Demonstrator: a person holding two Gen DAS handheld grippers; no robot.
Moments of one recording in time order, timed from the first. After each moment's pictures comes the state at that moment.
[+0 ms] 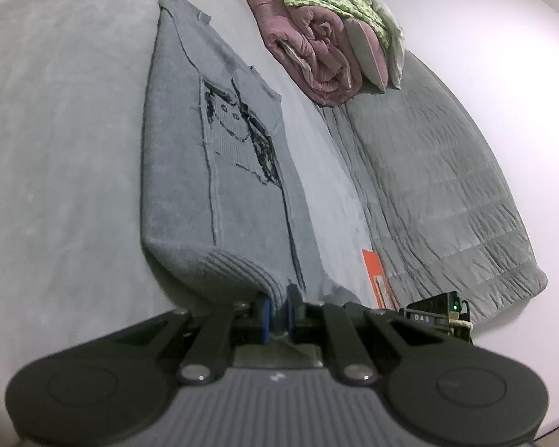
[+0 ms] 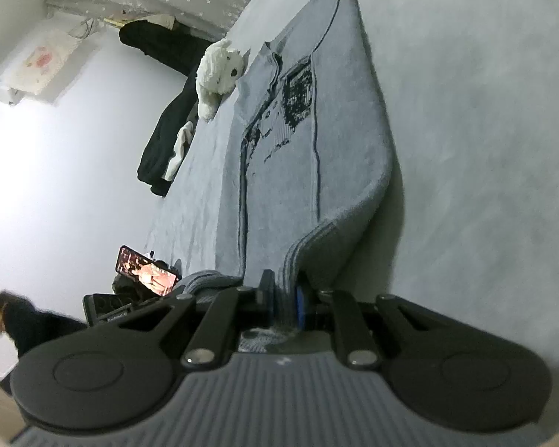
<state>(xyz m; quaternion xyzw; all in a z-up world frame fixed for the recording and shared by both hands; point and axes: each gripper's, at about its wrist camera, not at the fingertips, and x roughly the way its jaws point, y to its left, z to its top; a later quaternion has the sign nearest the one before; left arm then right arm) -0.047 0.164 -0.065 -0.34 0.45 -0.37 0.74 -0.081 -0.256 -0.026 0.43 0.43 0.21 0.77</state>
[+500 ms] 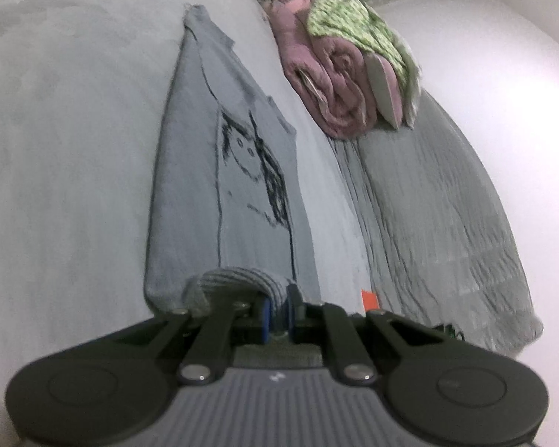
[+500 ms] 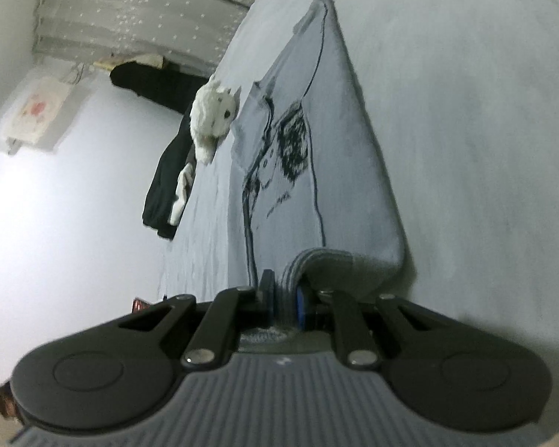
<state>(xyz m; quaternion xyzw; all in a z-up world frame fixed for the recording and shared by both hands) -0.019 0.167 -0.067 -0.40 0.43 -0.33 0.74 -0.048 -0.274 -0.022 0.49 0.40 0.17 0.76</state>
